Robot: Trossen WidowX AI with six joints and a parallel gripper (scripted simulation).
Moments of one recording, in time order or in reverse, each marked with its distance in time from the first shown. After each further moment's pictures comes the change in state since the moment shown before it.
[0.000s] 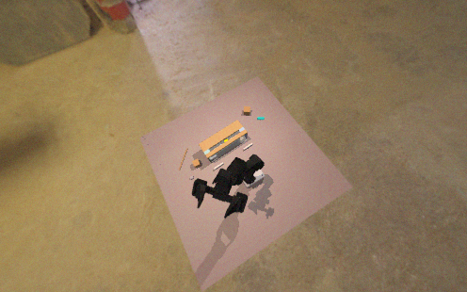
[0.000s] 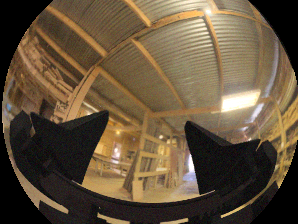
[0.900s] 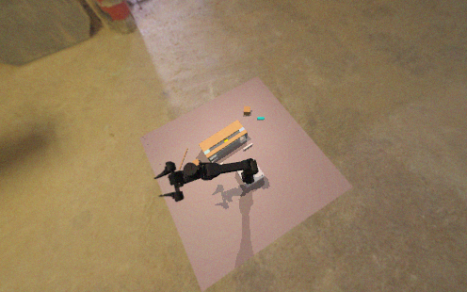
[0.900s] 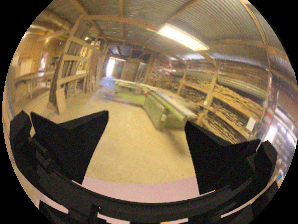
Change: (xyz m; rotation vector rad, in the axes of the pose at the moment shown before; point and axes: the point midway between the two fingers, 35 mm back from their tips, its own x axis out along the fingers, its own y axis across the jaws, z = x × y) arm -0.182 -0.278 -0.147 -0.521 0.857 -0.795
